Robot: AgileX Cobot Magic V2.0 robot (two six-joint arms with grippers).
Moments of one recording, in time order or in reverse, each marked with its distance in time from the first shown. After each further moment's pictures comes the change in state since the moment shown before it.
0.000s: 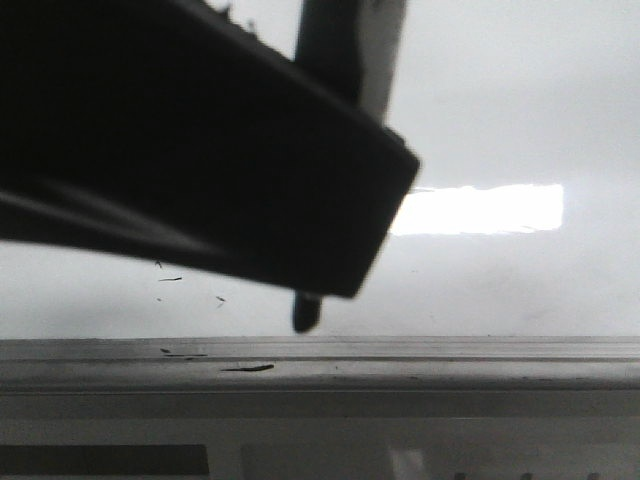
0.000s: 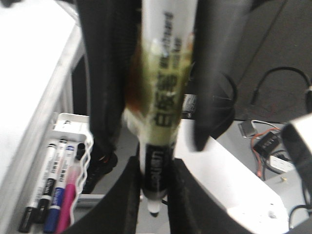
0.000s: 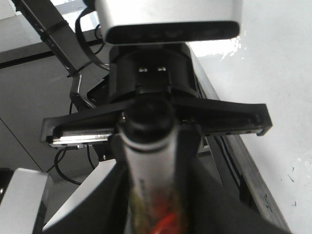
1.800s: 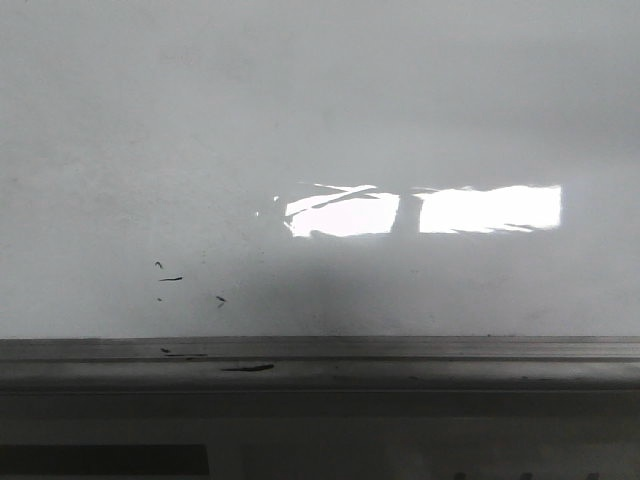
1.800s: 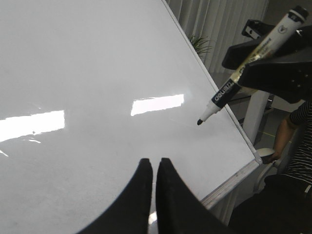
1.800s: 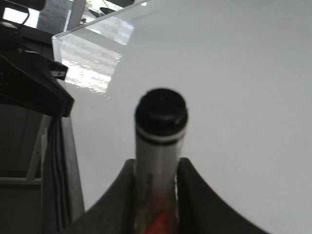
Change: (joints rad) left arm 0.000 -0.964 0.424 -0.184 -0.765 -0.236; right arm 0.411 -0.012 -0.121 0.050 -0.797 -0.483
